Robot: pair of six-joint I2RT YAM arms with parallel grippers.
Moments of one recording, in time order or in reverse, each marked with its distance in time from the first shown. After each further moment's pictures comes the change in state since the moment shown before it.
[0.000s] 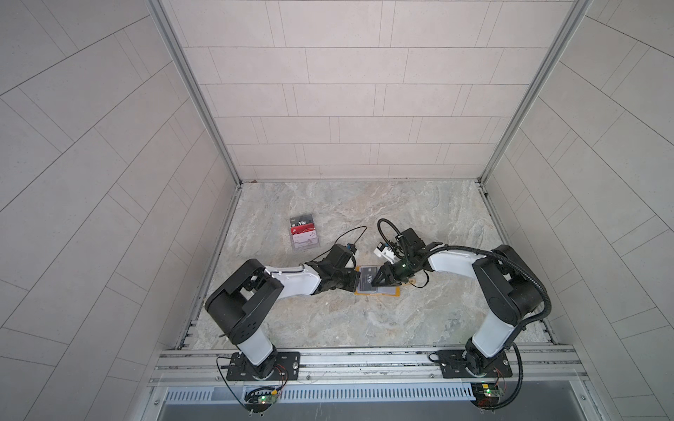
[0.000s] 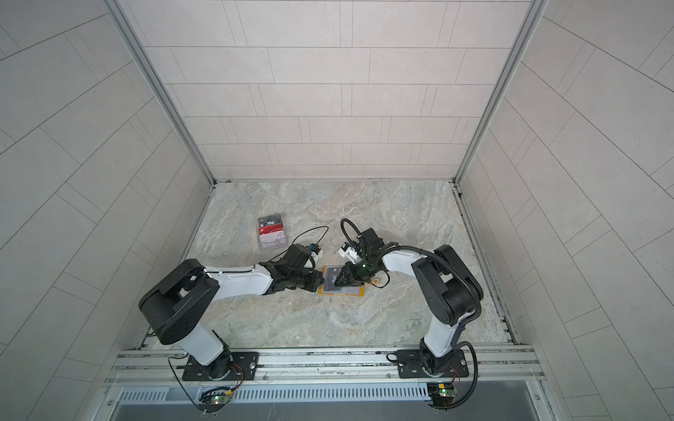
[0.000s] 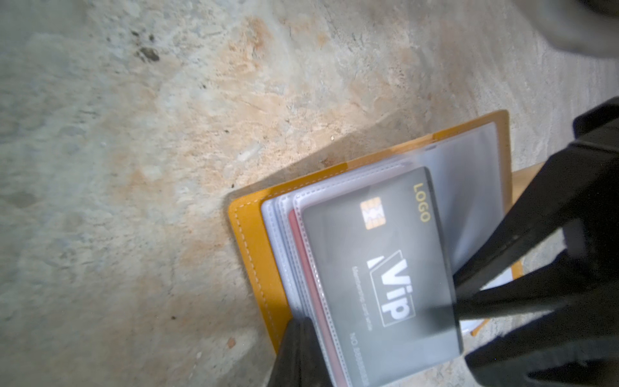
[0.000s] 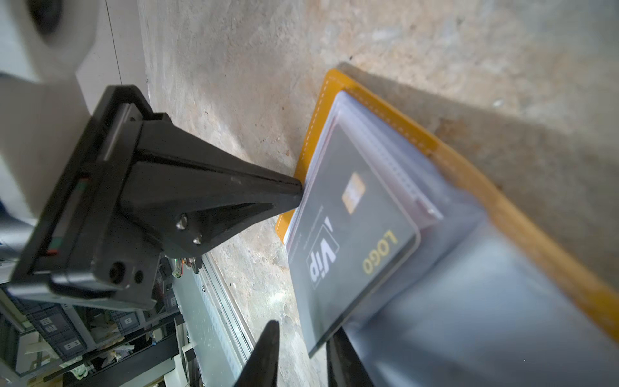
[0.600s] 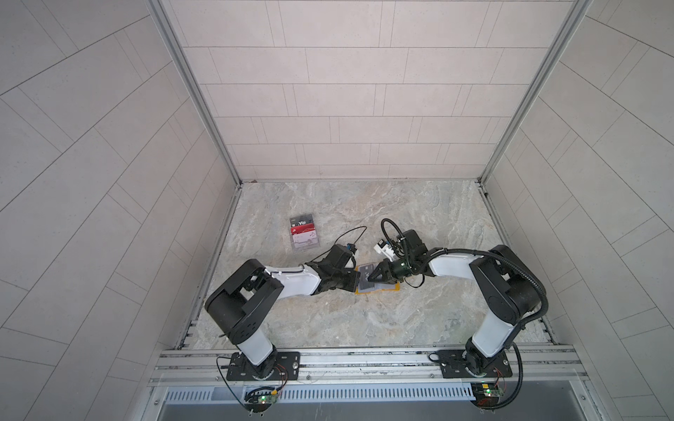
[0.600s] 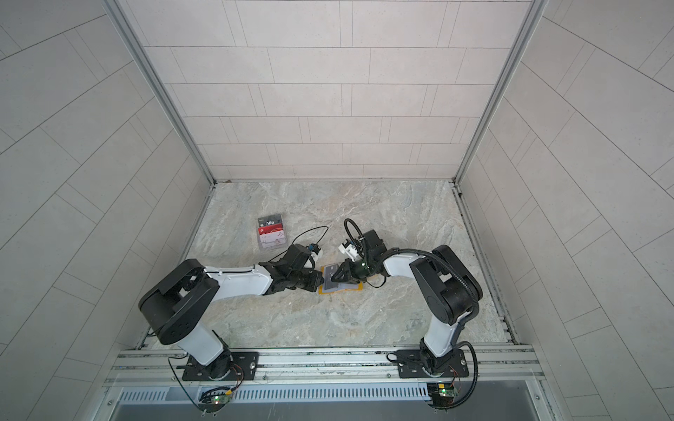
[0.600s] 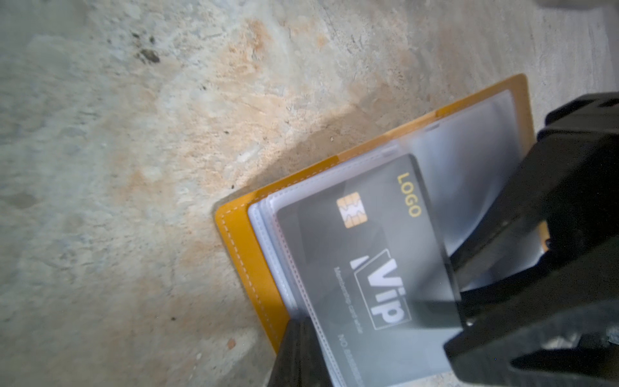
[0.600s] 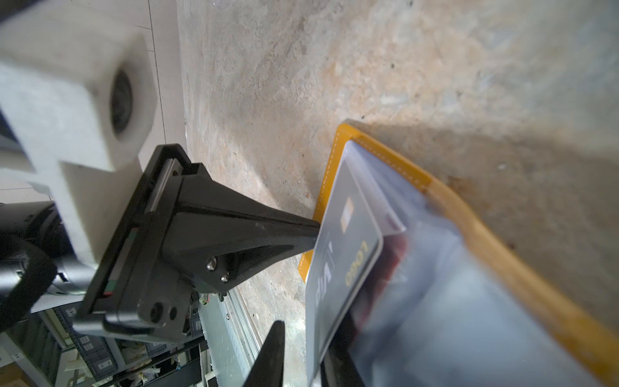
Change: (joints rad) left arm 0.000 0.000 -0.006 0.011 0.000 0.000; right arm -0.001 0.022 -0.072 0.285 -0.033 0.208
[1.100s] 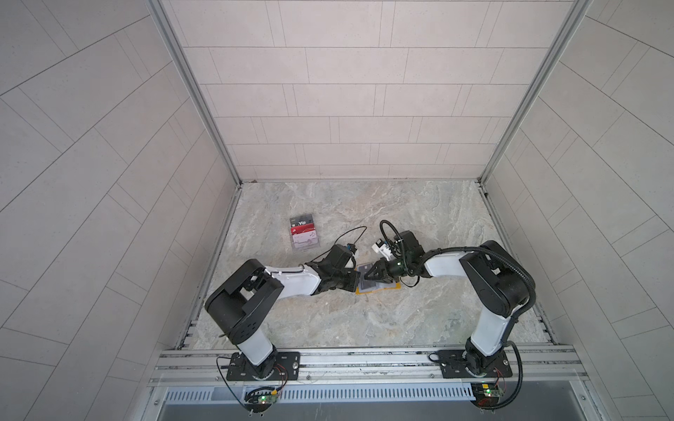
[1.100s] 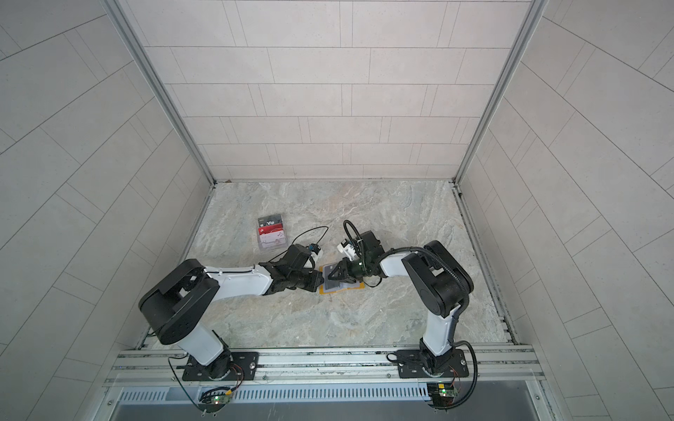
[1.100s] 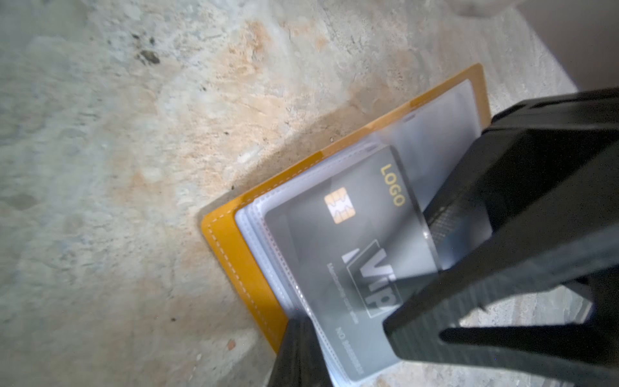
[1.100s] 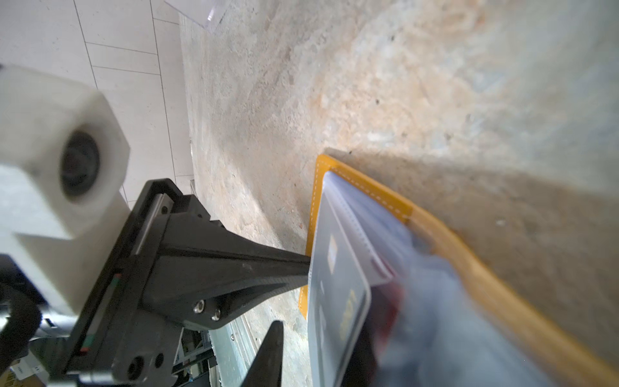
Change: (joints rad) left arm 0.000 0.000 0.000 0.001 0.000 0.000; right arm 0.011 0.070 -0.016 0.176 -0.002 0.115
